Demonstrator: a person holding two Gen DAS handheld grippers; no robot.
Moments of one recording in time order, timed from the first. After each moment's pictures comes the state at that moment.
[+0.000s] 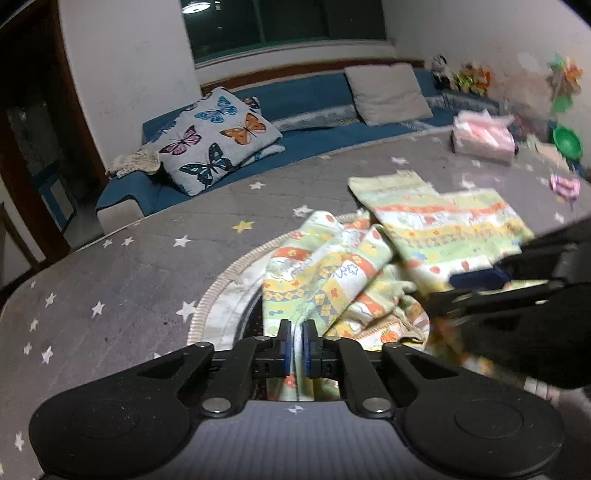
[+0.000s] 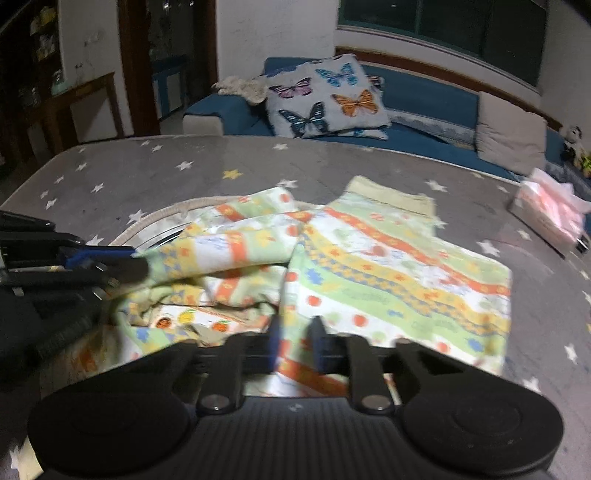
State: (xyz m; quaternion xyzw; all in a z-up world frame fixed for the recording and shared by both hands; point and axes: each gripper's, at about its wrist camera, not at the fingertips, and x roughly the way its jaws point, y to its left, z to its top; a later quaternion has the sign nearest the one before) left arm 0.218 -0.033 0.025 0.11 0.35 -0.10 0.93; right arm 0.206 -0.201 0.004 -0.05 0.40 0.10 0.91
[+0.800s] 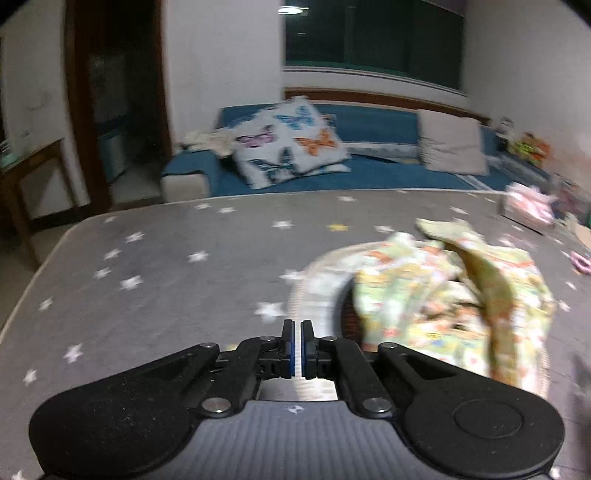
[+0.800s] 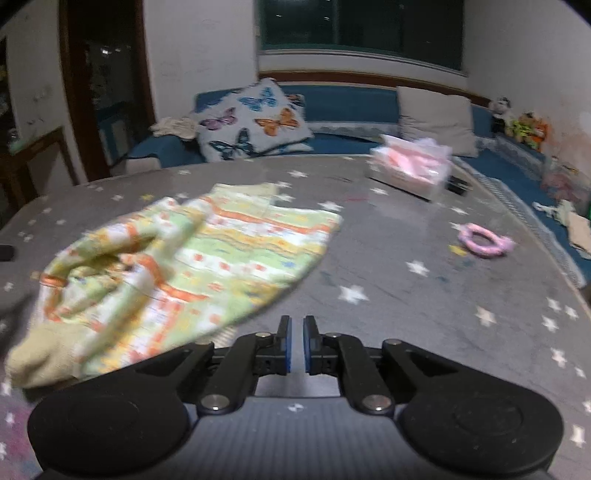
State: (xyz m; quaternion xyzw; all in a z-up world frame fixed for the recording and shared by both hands) left arm 0.152 0.040 0.064 0.02 0.33 -0.04 0.94; right arm 0.106 -0.330 0.037 0.01 0.36 0.03 0.93
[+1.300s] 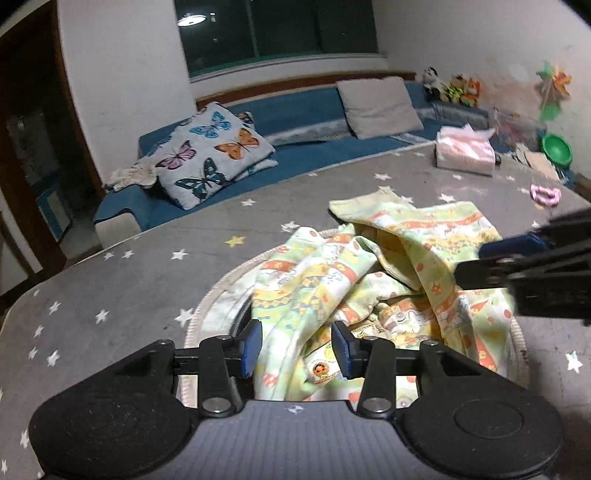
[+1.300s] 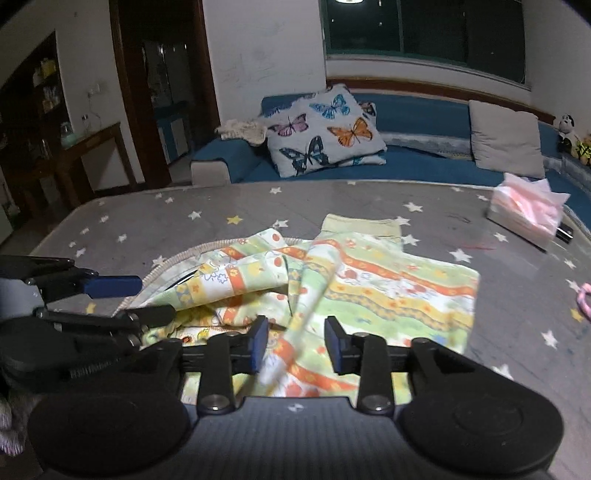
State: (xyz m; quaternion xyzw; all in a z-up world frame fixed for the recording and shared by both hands) left arm 0.196 -0.050 0.034 0.13 0.34 -0.13 0.92; right arm 0.178 -0.234 0.037 0.00 0.36 0.11 0.93
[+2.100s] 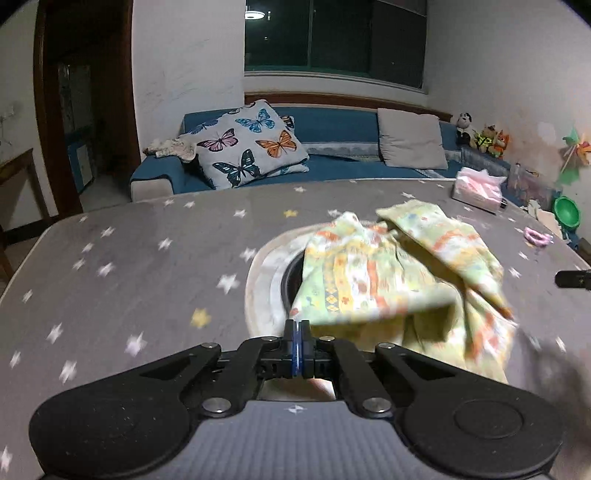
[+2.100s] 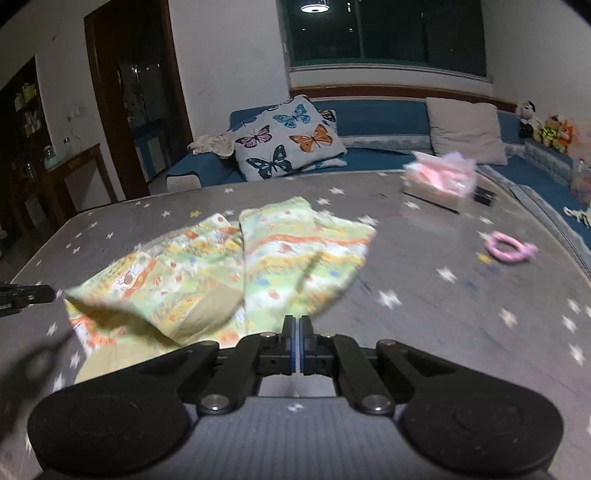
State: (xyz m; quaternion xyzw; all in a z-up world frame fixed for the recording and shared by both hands) left arm 0.078 0.046 0.059 0.02 0.33 -0.09 0.94; right arm 0.061 -0.333 0.058 0.03 0.35 0.08 0.93
